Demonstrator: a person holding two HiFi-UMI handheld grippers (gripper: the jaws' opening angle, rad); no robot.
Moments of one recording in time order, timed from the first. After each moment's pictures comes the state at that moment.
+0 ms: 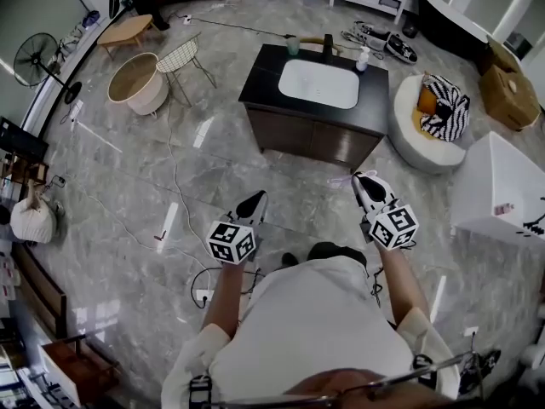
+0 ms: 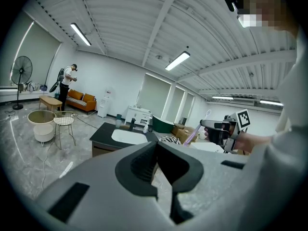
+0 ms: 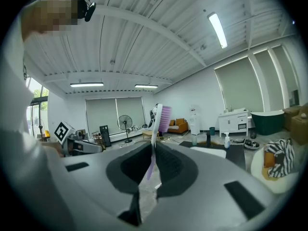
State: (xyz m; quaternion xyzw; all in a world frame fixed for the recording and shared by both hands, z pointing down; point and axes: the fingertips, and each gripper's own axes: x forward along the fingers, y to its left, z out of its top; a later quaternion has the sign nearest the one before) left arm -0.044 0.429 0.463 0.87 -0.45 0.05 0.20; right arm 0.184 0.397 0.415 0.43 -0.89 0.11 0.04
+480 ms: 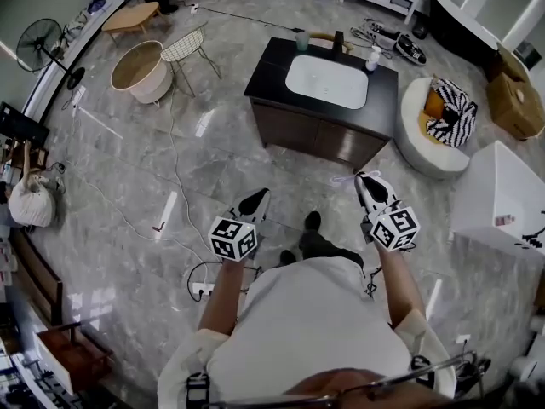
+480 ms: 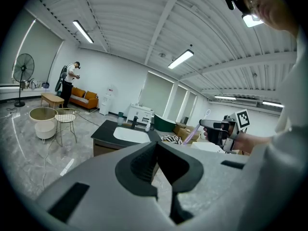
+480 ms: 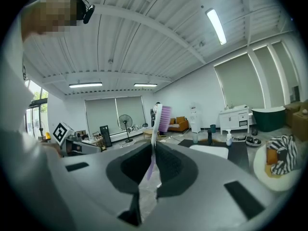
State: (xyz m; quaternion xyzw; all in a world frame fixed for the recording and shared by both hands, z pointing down) left arm -0.044 0.410 0.480 0.86 -0.45 0.06 0.22; right arm 0.183 0.371 0.432 0.43 -0.89 0.12 0.04
